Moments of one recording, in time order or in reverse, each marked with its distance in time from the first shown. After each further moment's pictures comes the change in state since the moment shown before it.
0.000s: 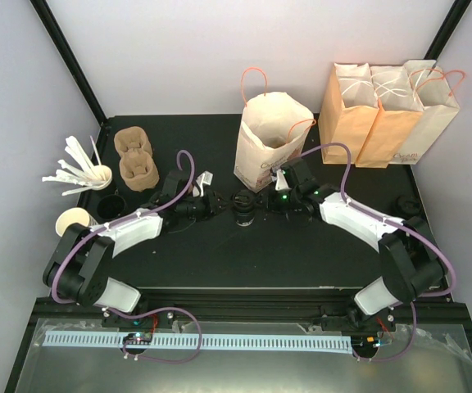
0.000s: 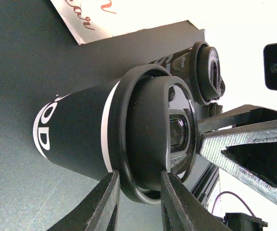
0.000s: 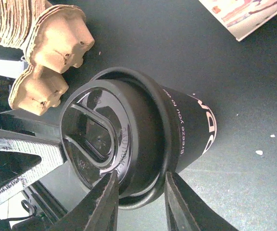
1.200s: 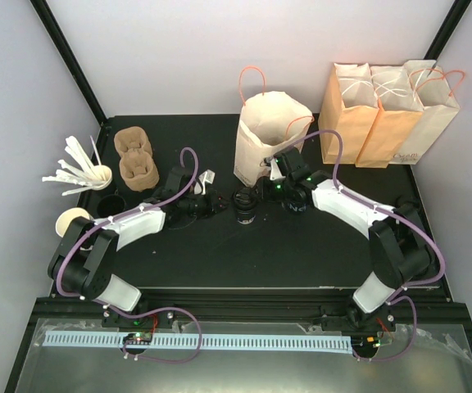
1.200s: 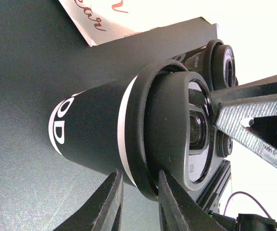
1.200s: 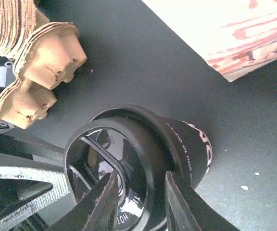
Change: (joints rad) left arm 0.005 0.053 0.058 -0.068 -0.009 0.063; right arm -0.002 0.102 0.171 -0.100 0.063 -0.098
